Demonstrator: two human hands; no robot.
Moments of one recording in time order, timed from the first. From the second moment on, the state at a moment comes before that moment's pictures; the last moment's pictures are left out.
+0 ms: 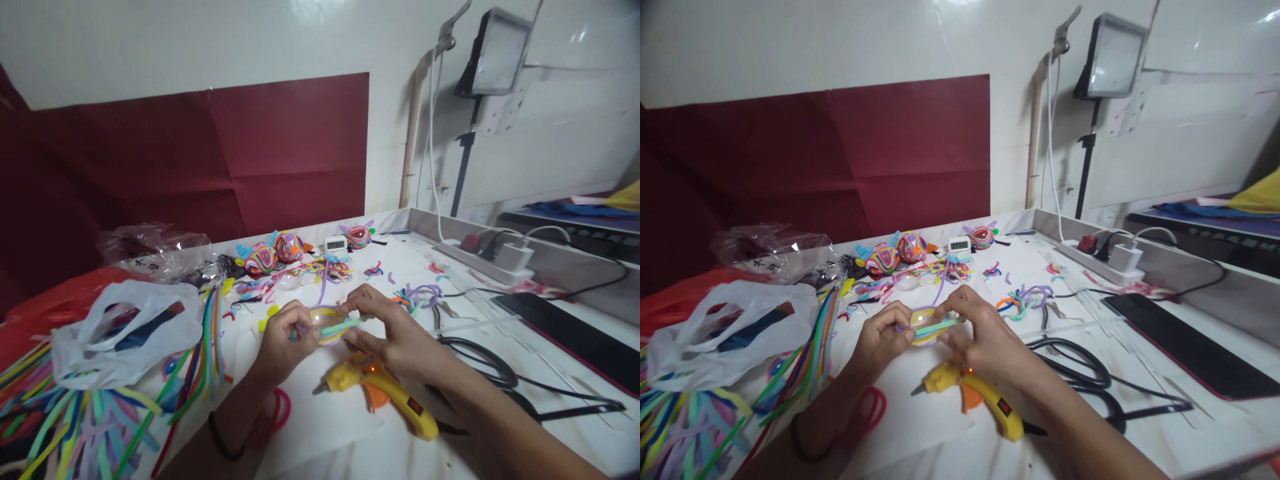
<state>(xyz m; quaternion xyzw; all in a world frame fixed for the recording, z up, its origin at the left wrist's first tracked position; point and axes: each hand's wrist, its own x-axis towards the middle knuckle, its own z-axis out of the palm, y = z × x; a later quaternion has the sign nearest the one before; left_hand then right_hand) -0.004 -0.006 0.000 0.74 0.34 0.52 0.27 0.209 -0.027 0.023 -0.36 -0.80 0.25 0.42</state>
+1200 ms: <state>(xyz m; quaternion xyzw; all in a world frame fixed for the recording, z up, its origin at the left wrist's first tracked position) 0.003 -0.015 0.006 0.79 0.34 0.47 0.20 0.198 -0.026 0.012 -0.31 -0.85 0.05 0.42</state>
